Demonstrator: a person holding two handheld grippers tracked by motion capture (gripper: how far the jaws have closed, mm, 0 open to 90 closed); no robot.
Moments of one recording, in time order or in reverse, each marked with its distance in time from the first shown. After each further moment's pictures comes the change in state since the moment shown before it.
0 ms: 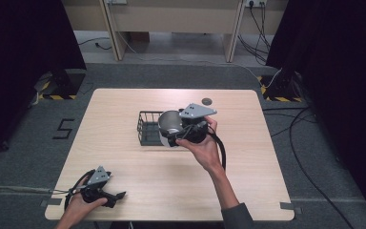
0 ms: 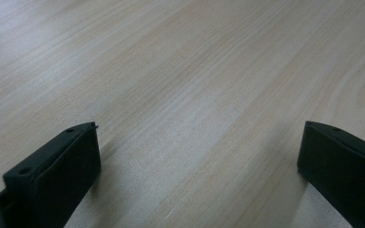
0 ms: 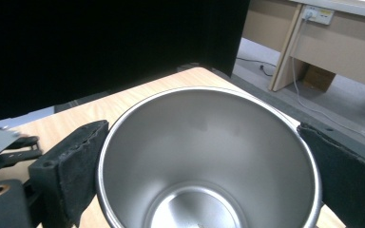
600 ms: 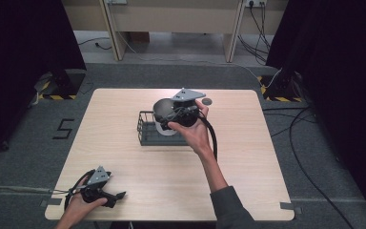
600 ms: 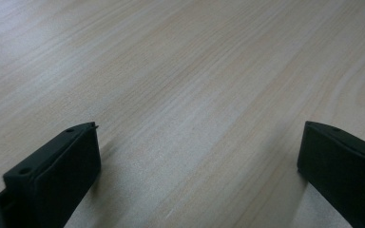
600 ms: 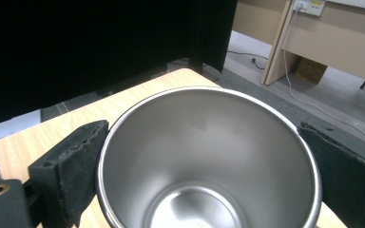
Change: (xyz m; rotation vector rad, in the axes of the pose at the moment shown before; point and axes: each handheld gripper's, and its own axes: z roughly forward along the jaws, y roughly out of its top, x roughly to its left) left arm 0.000 0.000 0.000 0.000 -0.001 0.001; right arm -0.021 0.023 0.041 0.033 -0.033 0.028
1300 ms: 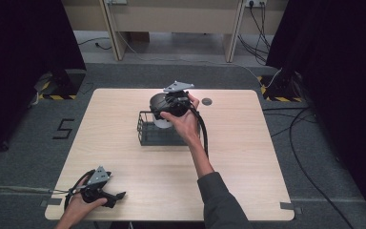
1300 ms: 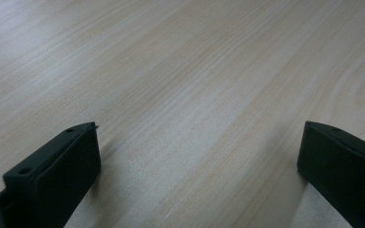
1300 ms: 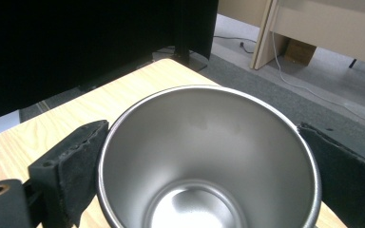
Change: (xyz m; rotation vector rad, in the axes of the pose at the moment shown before) left arm 0.000 0.000 0.000 0.000 -0.003 0.003; right arm -0.018 0.003 0.049 0.056 -0.053 0.050
